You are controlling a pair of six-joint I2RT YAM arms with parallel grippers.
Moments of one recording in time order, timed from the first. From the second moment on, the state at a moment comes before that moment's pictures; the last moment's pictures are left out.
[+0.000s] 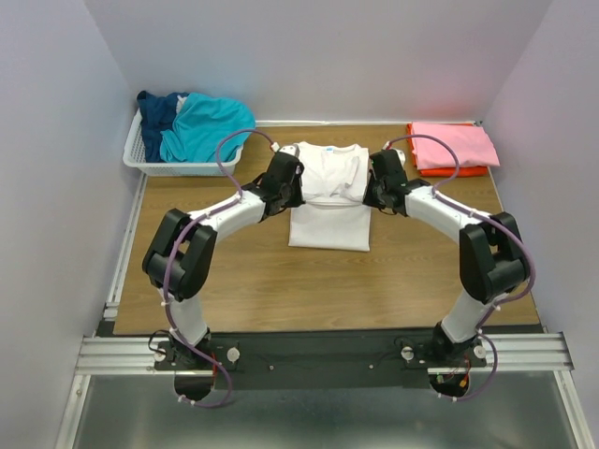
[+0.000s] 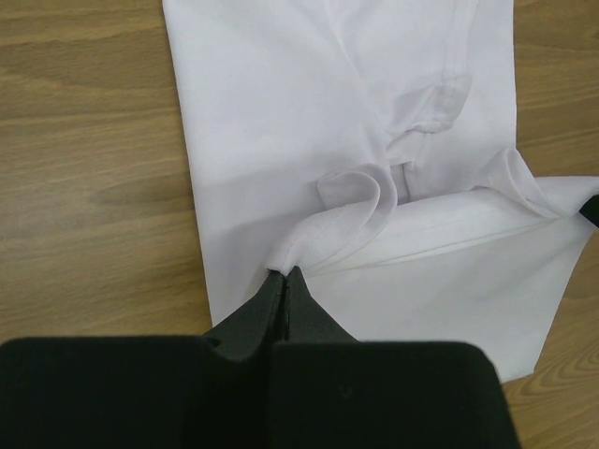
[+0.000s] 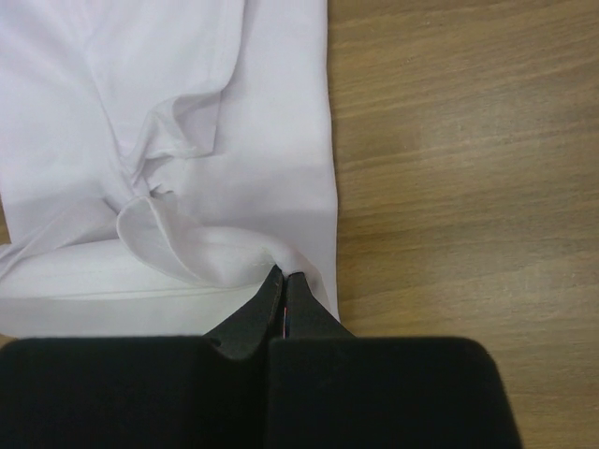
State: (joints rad) left arm -0.55 1.80 1.22 -0.11 -0.07 -0.50; right arm 0.41 1.71 1.16 -0.27 0.19 0.53
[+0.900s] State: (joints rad) left arm -0.51 1.85 1.24 -0.12 -0.07 -0.50; right arm 0.37 1.85 1.25 -0.26 0.07 0.51
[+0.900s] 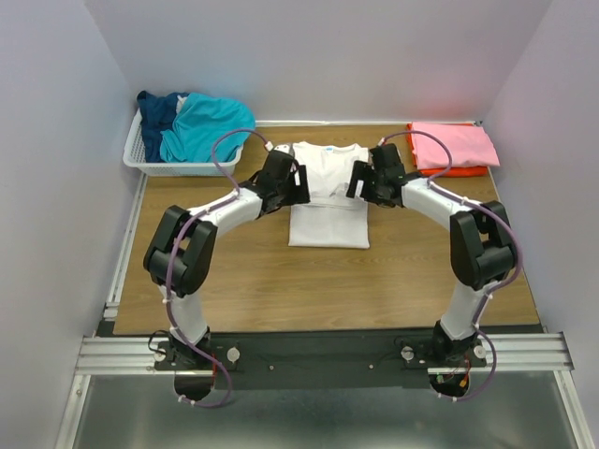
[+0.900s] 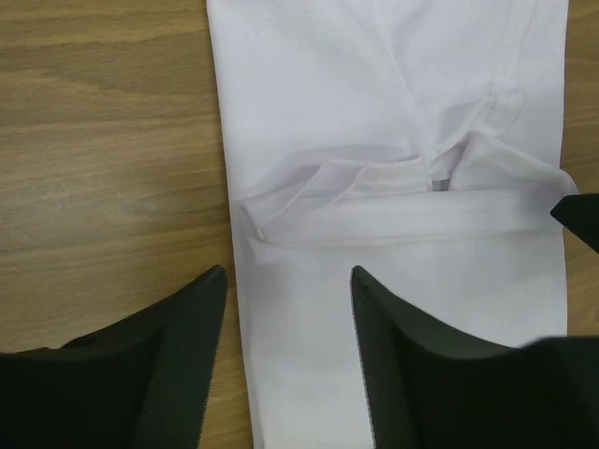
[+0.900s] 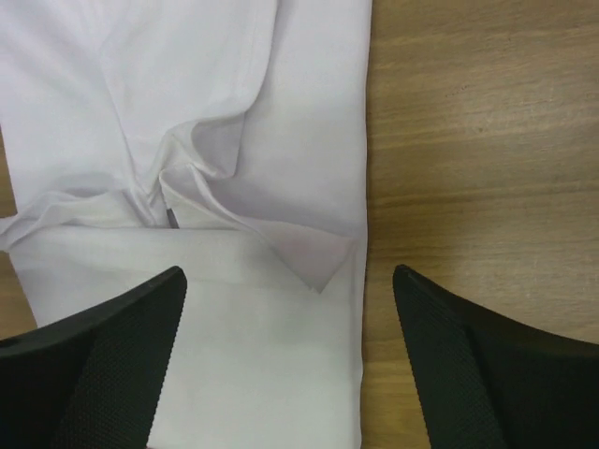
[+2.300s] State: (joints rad) left arm -0.64 1.69 0.75 0.34 0.18 -0.61; right arm 0.46 2.01 1.35 -0.13 -0.18 0.56
